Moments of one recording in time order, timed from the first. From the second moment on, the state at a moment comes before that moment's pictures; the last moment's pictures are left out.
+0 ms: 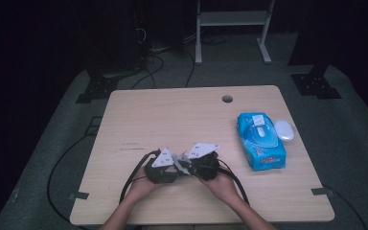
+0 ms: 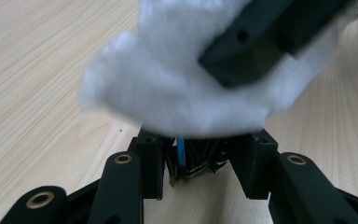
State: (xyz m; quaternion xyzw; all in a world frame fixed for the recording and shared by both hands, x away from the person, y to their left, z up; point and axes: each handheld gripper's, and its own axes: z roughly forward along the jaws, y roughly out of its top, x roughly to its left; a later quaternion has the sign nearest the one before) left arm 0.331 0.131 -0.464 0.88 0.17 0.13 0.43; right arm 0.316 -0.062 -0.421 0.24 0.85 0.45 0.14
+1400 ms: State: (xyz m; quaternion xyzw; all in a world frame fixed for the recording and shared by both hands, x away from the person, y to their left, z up) left arm 0.337 0.133 -0.451 0.88 0.19 0.14 0.42; right arm 0.351 -0.153 -0.431 0.37 0.80 0.46 0.14
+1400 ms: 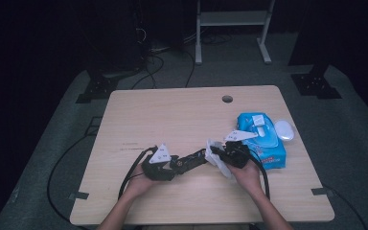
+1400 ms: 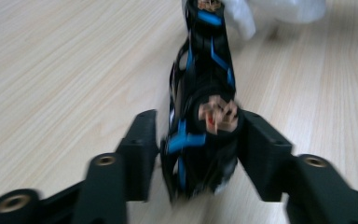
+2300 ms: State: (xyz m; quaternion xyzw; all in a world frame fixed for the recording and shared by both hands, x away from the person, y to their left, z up) left arm 0.368 0.072 -0.430 0.94 0.17 0.10 0.26; right arm 0.351 -0.155 -0.435 0.37 0.79 0.47 0.11
